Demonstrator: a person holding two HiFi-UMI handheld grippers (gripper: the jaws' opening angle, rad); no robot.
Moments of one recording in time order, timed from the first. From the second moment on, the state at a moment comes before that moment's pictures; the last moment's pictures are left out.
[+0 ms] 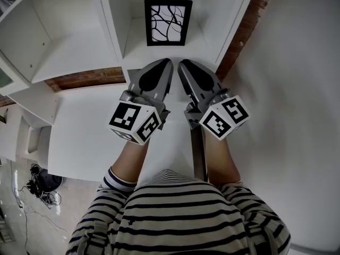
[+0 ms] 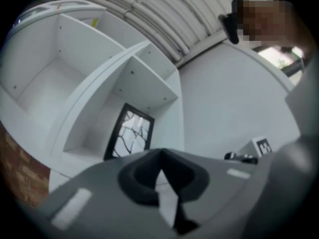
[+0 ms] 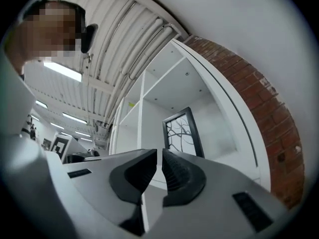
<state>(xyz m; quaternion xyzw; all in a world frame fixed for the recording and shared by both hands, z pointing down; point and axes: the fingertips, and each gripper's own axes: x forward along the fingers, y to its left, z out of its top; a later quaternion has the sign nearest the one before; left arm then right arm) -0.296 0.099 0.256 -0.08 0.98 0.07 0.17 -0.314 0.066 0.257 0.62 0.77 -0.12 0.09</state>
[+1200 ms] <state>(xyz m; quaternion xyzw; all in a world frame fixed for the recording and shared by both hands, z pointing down) -0.217 0.045 0.373 -0.24 0.95 0.15 0.15 -0.222 0.025 0.371 0.70 0.69 -0.16 0.01</state>
